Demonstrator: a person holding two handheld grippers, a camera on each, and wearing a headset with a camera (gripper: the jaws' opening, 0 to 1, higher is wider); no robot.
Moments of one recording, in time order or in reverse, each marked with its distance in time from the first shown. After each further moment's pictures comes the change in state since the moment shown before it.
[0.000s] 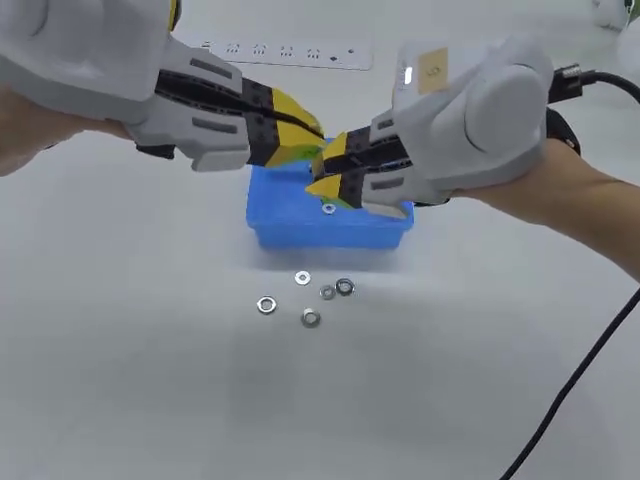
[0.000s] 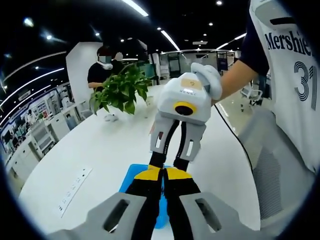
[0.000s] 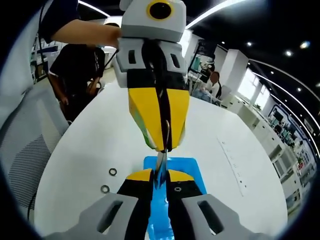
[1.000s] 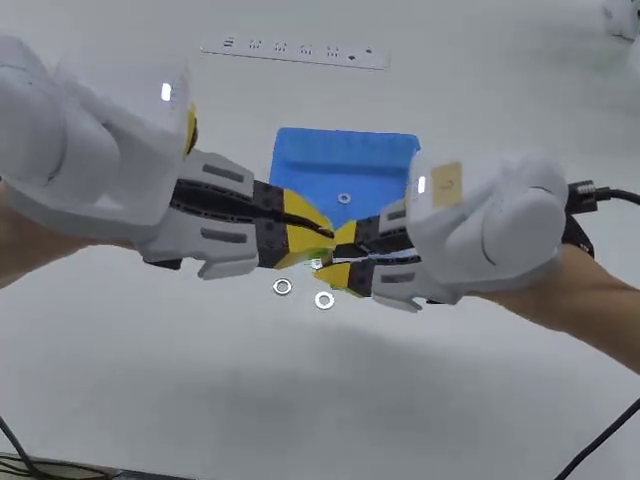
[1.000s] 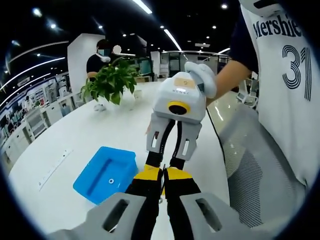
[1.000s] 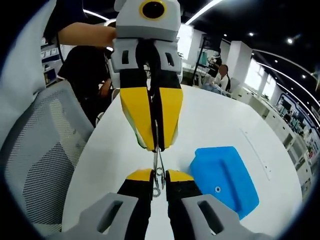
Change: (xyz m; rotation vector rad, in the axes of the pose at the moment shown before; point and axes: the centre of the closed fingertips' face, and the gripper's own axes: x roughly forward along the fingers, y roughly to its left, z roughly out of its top) left arm -0.004 -0.084 -0.032 -0.096 0.017 -0.045; right arm 0.009 0.091 -0.015 0.085 0.016 0.092
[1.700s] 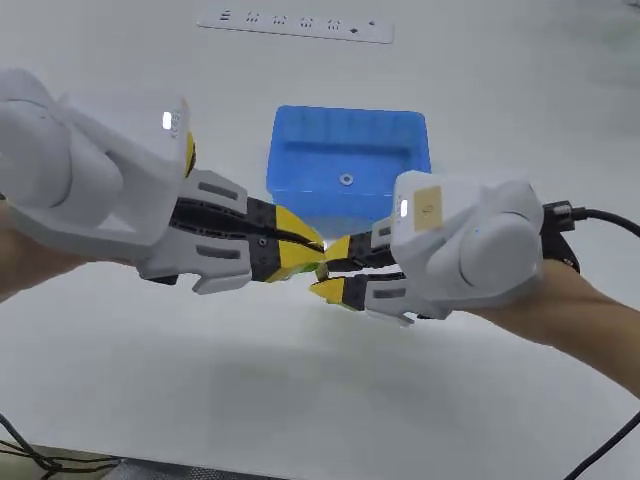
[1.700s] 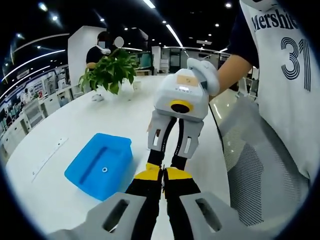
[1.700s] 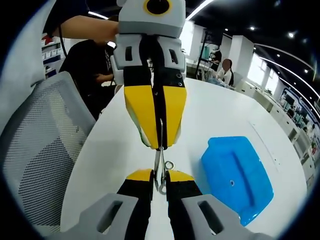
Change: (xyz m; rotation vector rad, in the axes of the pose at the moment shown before) left arm 0.006 -0.003 -0.025 -0.039 0.037 -0.014; right arm 0.017 0.010 -0.019 0.029 0.024 0.032
